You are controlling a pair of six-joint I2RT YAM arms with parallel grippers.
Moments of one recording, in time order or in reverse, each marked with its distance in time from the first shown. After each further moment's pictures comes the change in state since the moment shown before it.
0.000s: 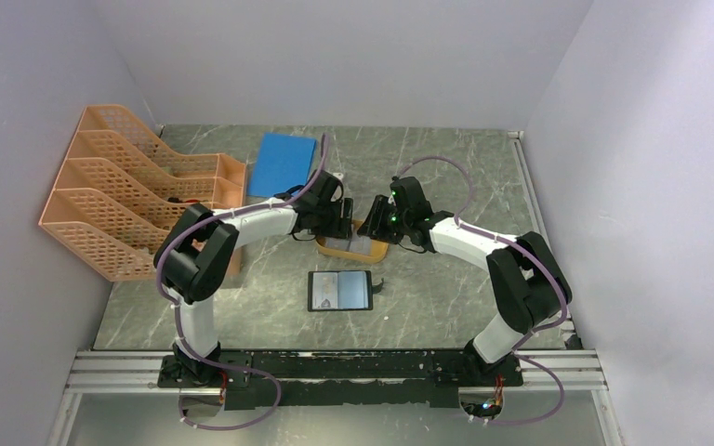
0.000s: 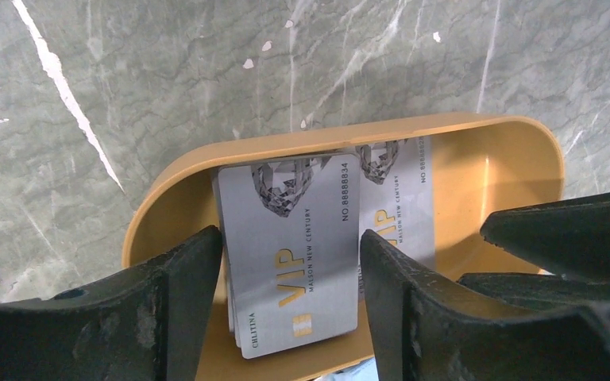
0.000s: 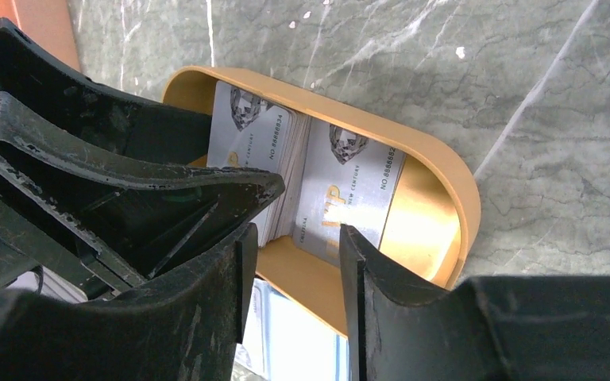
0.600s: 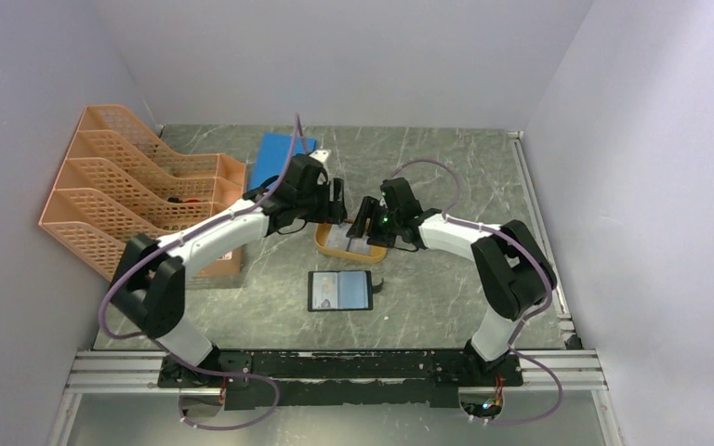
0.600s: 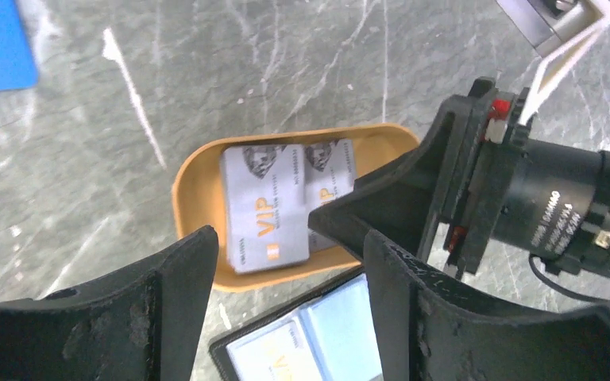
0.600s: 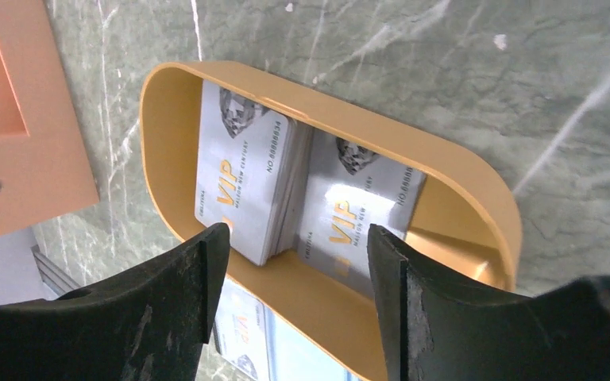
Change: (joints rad) left arm 0.006 -0.250 0.003 -0.079 -0.030 -0.004; right arm 0.021 0.093 0.040 -0.003 -0.029 0.026
